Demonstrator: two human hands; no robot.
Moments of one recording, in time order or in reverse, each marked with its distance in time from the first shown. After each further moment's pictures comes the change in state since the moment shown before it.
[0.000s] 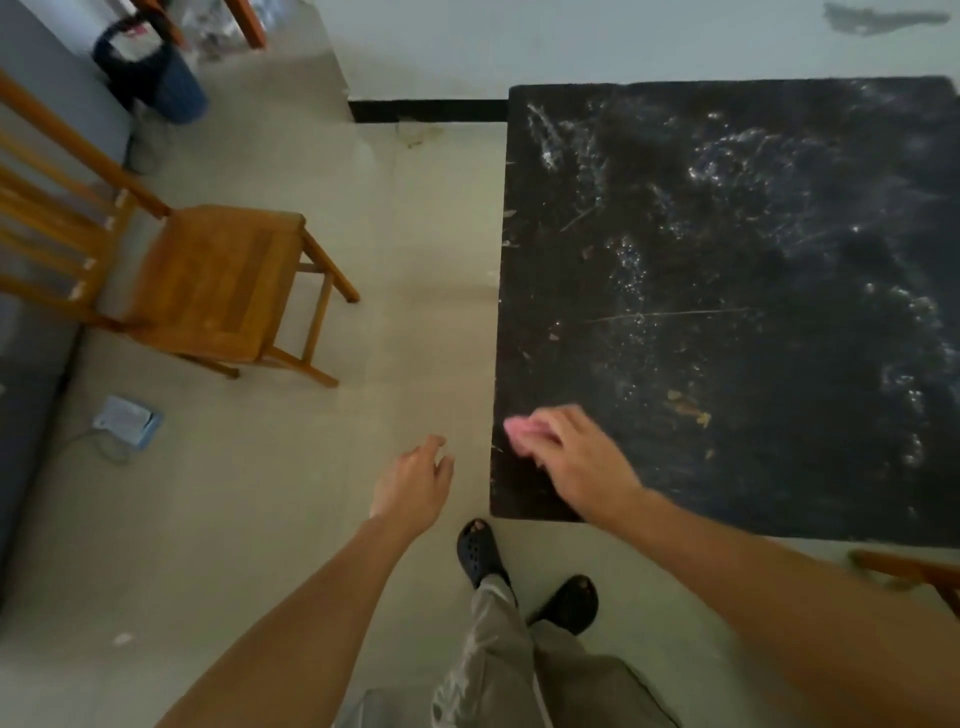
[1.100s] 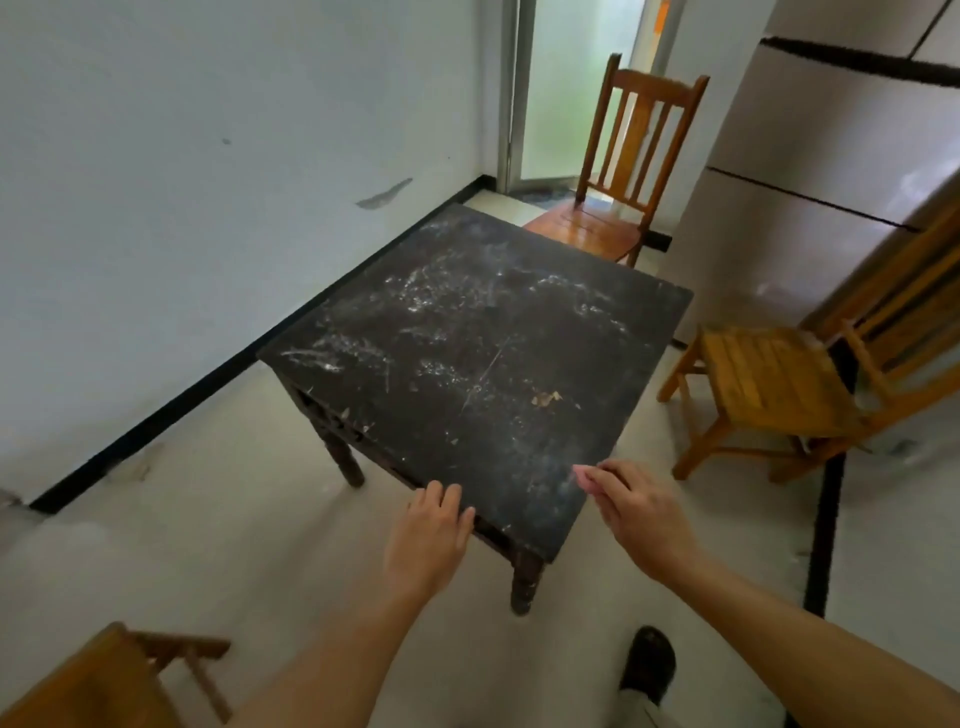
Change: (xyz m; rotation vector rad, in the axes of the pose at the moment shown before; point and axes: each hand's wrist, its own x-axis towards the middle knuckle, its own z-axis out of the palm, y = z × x) left_hand 0.067 0.032 -0.148 0.579 -0.071 1.229; right_hand -0.044 -0.197 -0.014 -0.291 0.637 1.082
